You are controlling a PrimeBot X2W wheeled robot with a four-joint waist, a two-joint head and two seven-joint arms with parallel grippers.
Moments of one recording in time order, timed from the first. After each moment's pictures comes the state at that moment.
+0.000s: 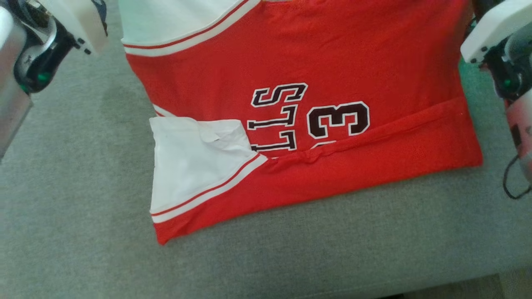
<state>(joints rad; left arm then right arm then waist) -1.28 0.62 -1.04 0.50 -0.93 -0.13 0.09 -1.02 -0.36 0.38 0.89 0.58 0.12 0.08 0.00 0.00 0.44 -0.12</state>
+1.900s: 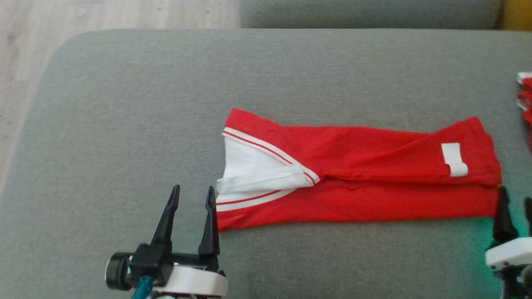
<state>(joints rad) -0.08 0.28 -0.66 0.01 -0.52 0.40 -0.25 -0.02 -0.19 -0.20 0.40 0.54 0.12 -0.11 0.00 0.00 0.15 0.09</state>
